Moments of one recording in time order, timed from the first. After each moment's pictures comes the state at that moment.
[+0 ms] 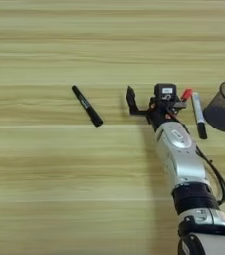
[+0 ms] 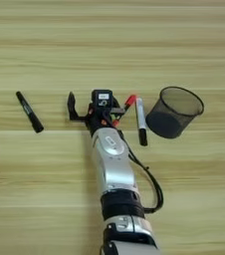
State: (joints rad) arm -0.31 -0.12 -0.18 0.46 0.07 -0.07 0.09
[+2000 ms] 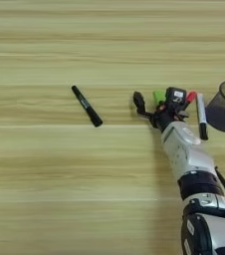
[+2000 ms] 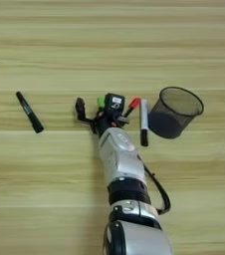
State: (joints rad) arm -0.41 -0.15 -0.28 0.62 0.26 0.09 0.19
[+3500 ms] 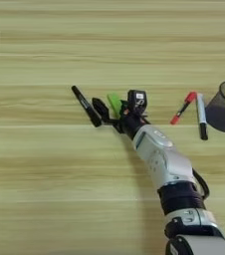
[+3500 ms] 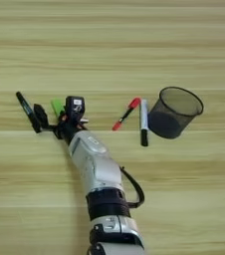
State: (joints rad) arm -0.31 -0.03 -0.12 0.37 0.30 0.28 0.31
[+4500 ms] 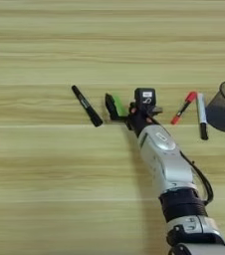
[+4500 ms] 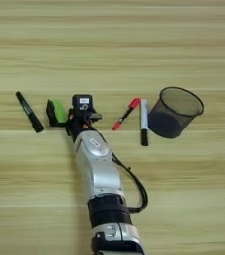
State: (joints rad) arm -0.26 -0.04 -0.10 0.32 0.11 0.07 0.14
